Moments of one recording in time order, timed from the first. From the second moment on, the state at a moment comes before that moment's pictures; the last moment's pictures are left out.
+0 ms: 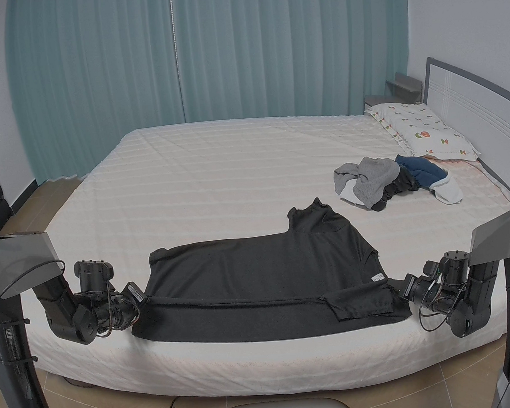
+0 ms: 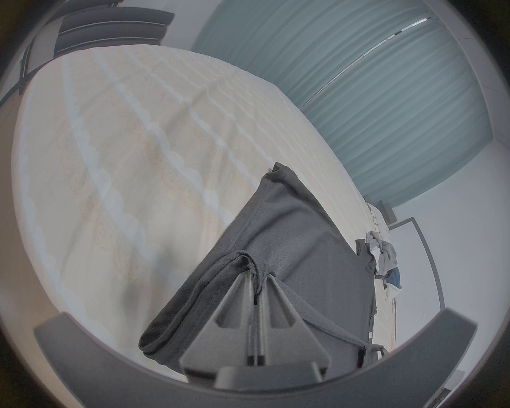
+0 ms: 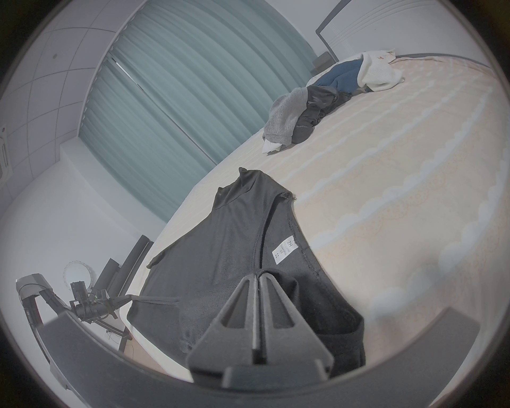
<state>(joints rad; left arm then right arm) -0.01 2.26 -0.65 -0.94 -0.17 -0.81 0.02 2.46 -0.51 -1.55 0.37 0.55</state>
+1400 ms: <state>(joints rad) -0.04 2.30 -0.66 -0.94 -0.10 -0.82 0.05 2.49 -0.50 -1.55 0.34 0.56</state>
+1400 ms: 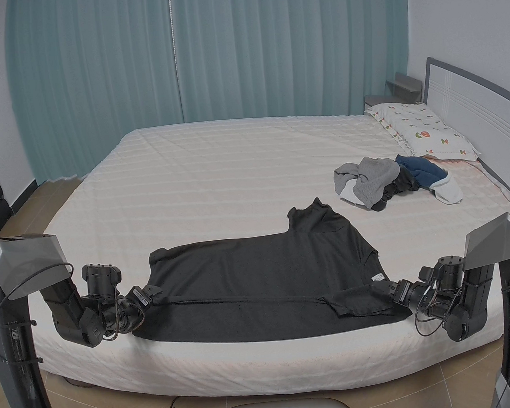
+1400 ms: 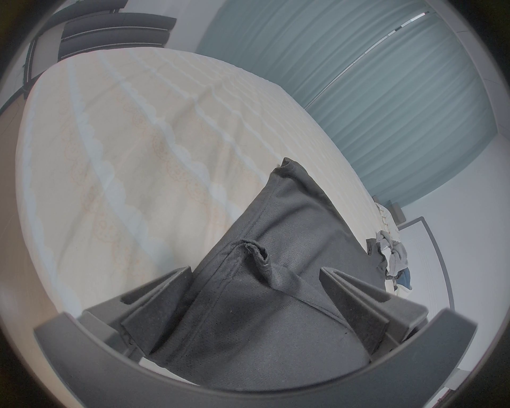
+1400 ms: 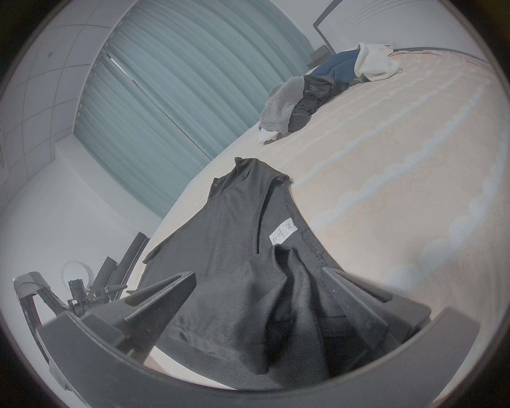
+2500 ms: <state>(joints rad) 0.11 2.14 -0.50 -0.95 -0.32 -0.89 0.09 2.25 -0.28 -1.55 0.28 0.85</state>
